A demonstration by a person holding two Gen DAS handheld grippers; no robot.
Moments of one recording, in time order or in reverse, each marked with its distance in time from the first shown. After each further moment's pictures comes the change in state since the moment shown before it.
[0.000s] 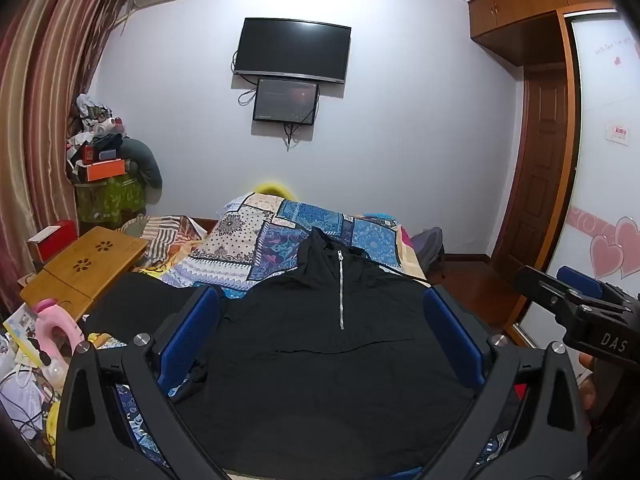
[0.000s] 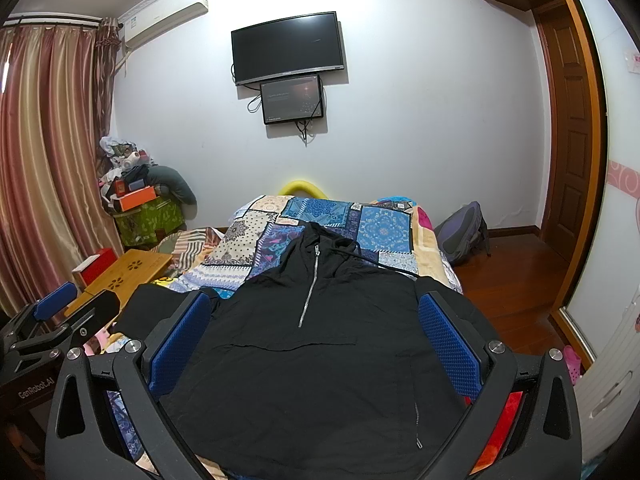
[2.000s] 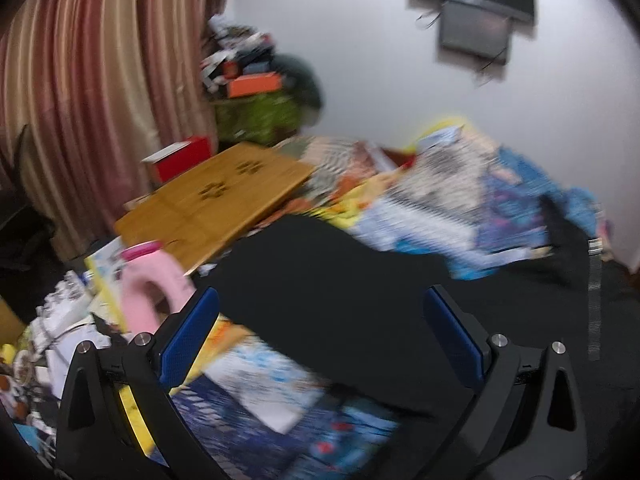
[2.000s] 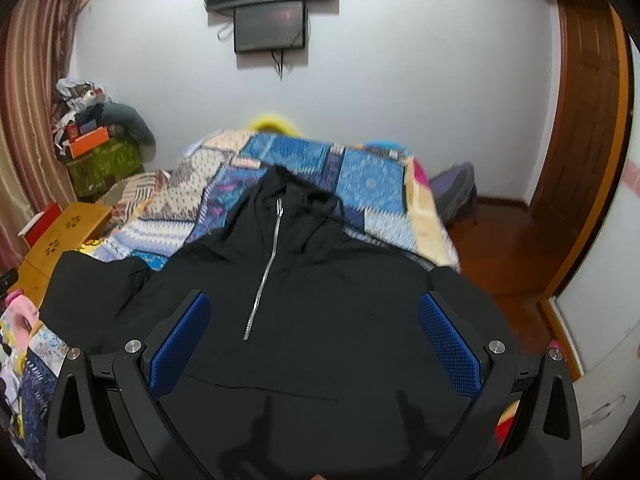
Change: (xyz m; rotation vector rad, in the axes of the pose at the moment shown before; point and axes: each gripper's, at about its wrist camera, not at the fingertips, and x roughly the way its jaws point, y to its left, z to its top) left arm 0.176 0.272 -0.036 -0.175 0.282 0.596; right arm 0.157 -0.029 0.000 -0.050 0.251 -0.100
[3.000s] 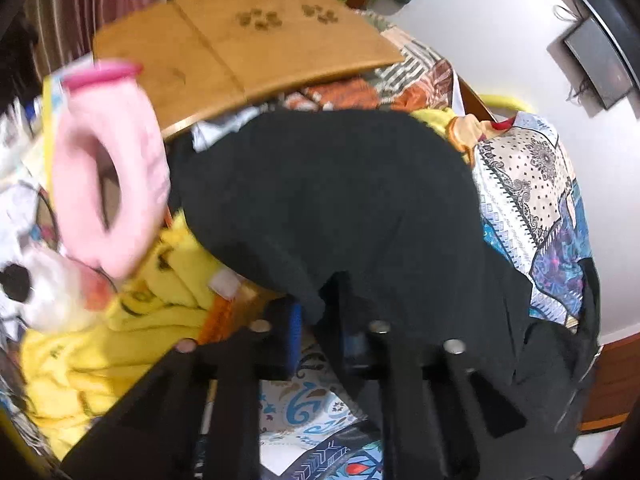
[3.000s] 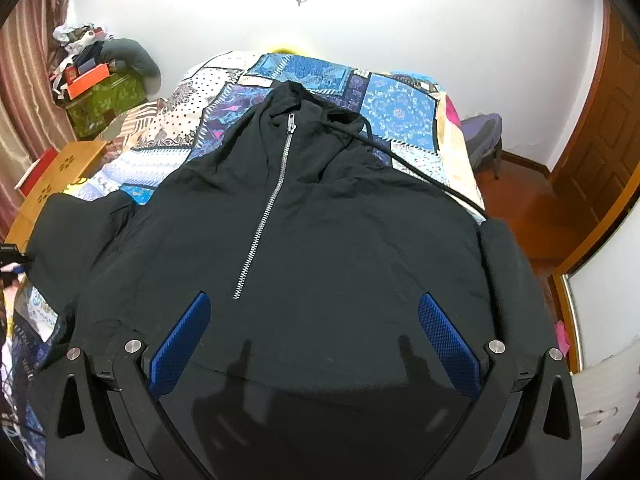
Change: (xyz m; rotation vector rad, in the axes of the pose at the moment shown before) left arm 0.157 0.098 -0.005 -0.430 0.433 -0.128; right arm 0.058 0.003 0.000 -0.079 0.234 0.038
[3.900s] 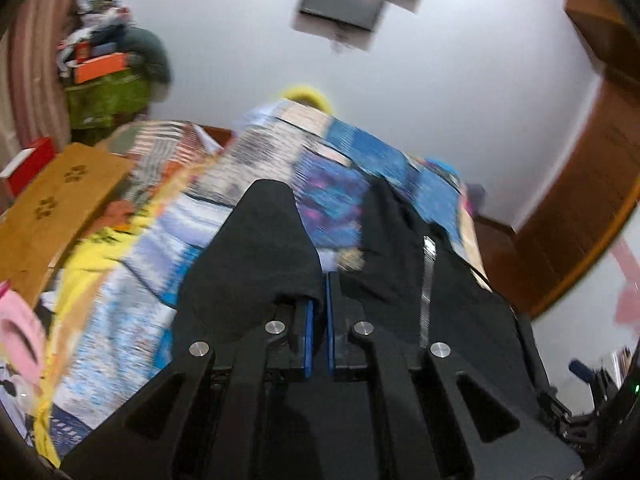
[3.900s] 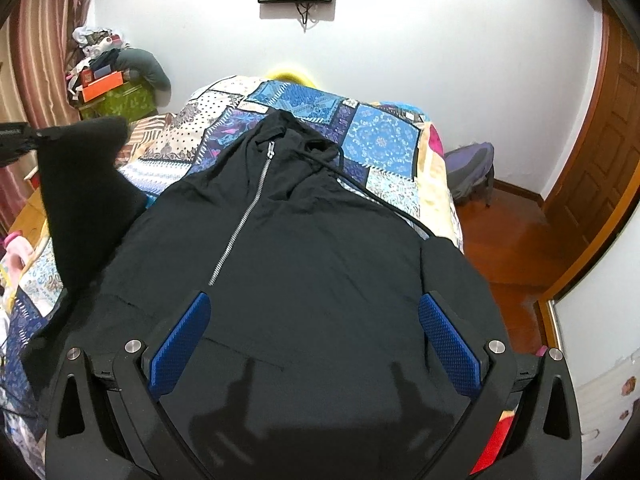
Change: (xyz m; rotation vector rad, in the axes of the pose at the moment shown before) left arm -0.137 -0.281 -0.128 0.652 -0.148 -0.374; right arm -0.032 -0.033 -0.011 -0.054 -0.084 0.001
